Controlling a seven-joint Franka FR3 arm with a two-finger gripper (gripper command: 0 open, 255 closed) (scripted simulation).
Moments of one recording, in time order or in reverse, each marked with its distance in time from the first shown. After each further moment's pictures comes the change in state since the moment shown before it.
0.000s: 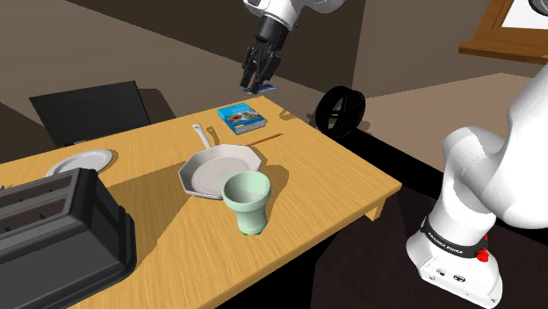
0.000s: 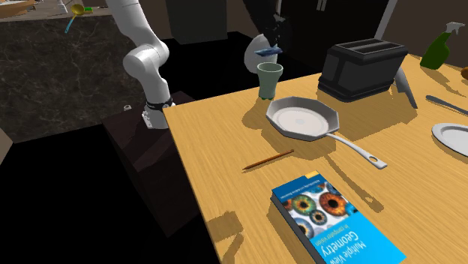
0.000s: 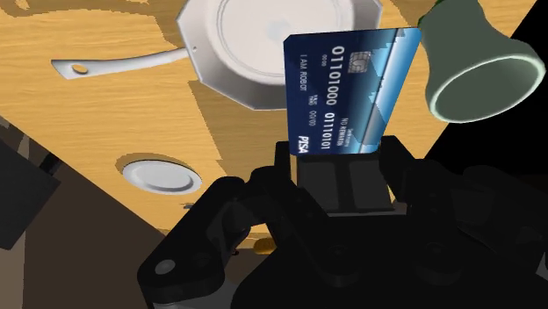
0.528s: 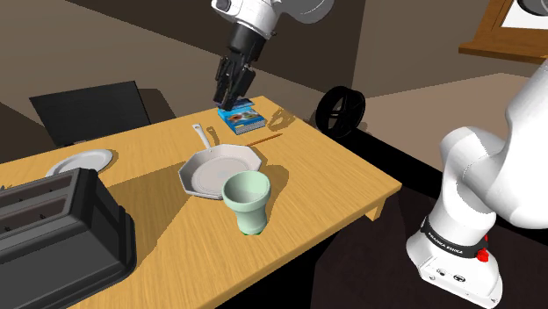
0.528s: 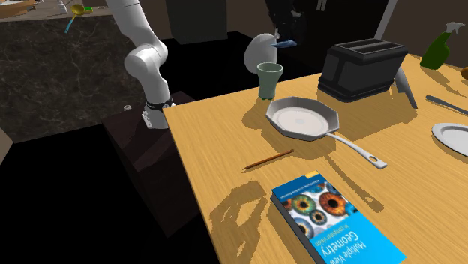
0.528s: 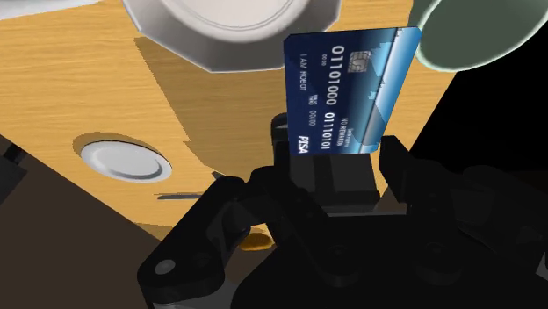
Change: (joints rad) arm 0.073 0.017 0.131 -0.024 -0.009 0.125 0.169
